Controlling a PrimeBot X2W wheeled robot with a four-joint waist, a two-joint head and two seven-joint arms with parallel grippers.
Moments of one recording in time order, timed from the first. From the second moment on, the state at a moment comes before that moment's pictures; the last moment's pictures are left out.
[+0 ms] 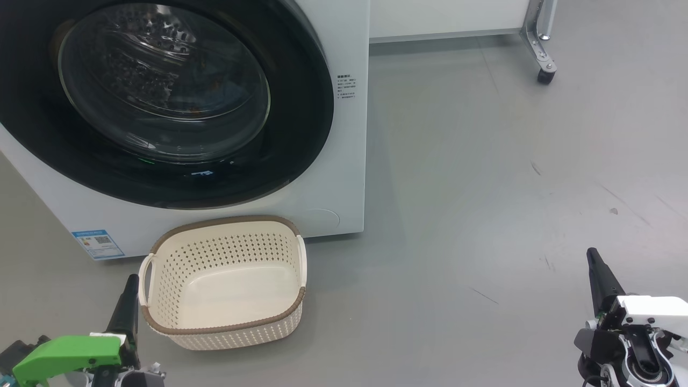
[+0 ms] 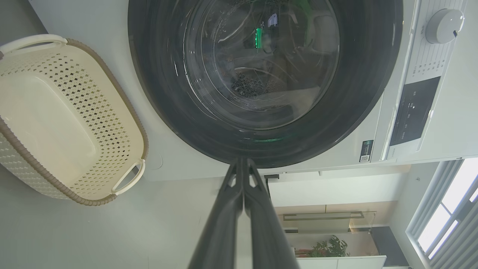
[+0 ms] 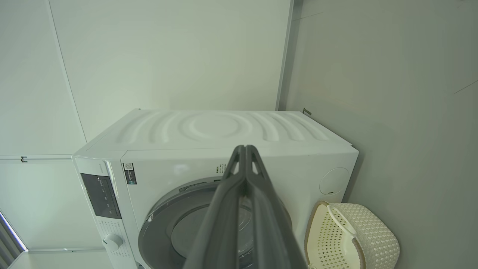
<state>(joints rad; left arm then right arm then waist) -0.06 0.03 0.07 0.27 -1.60 -0.13 0.10 -0.07 -0.04 -0.14 0.28 1.60 0.12 0.12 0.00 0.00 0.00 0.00</state>
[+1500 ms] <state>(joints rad) -0.06 0.03 0.07 0.27 -1.60 -0.13 0.10 -0.07 -0.04 -0.14 0.28 1.60 0.12 0.12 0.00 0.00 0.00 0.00</state>
